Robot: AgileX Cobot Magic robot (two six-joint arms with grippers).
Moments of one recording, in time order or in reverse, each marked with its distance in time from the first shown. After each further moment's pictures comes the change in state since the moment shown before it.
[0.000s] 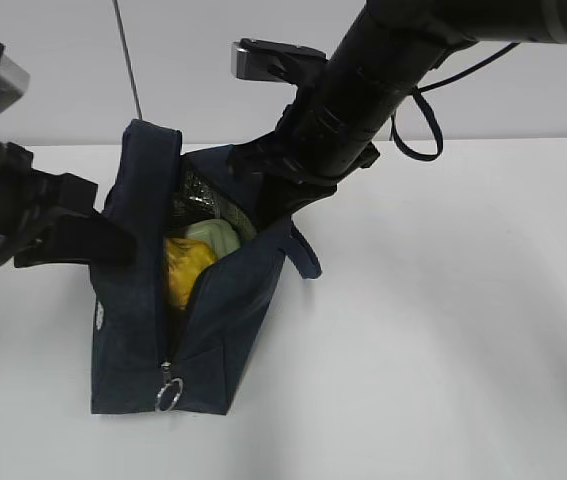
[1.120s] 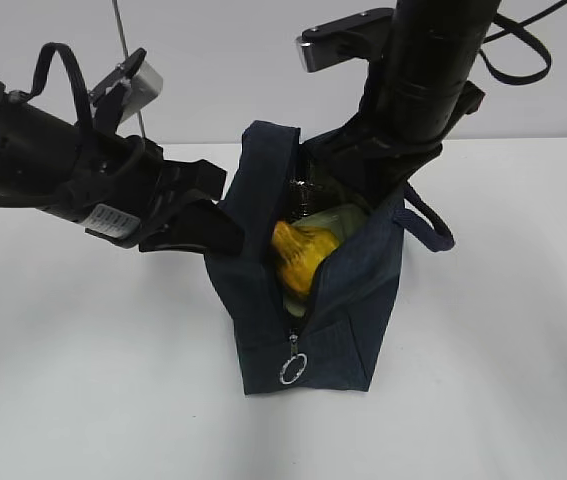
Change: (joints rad) left arm -0.193 0.250 -0.190 -0.114 -0.032 0.000; right arm 0.000 -0.081 -0.044 -0.520 0.238 0.229
